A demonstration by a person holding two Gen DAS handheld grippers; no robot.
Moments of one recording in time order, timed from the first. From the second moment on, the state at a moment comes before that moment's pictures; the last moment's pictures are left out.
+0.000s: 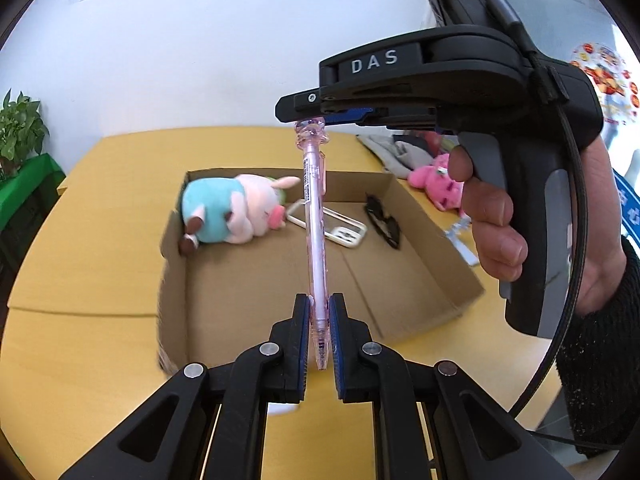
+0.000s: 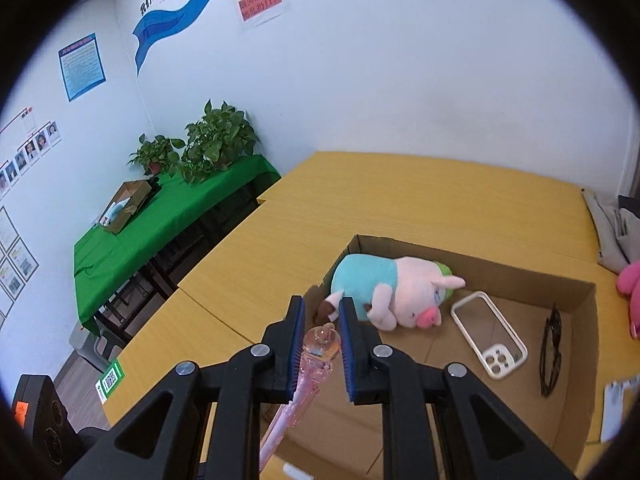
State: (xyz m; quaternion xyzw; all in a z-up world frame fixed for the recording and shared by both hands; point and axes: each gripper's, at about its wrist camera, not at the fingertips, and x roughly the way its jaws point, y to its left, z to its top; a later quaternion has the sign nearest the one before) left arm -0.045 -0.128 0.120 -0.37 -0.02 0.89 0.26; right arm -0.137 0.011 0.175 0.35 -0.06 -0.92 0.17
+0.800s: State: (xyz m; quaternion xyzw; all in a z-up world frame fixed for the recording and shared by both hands) left arm -0.144 -0.129 -0.014 -0.57 -0.01 0.79 0.23; right arm -0.253 0.033 -0.039 0.54 -0.16 -0.82 0.12
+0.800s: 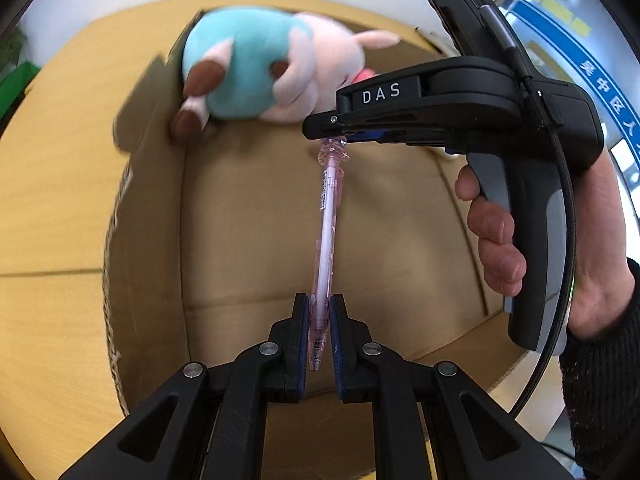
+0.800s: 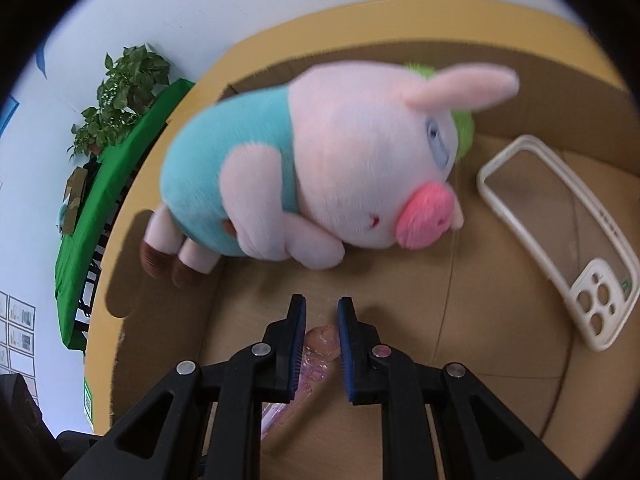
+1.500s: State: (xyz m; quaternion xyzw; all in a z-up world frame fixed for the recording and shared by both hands) left arm -0.091 -0.136 0.026 -0.47 0.00 0.86 0.19; right arm -0.180 0.051 0.028 0.46 -0.08 -0.88 0.08
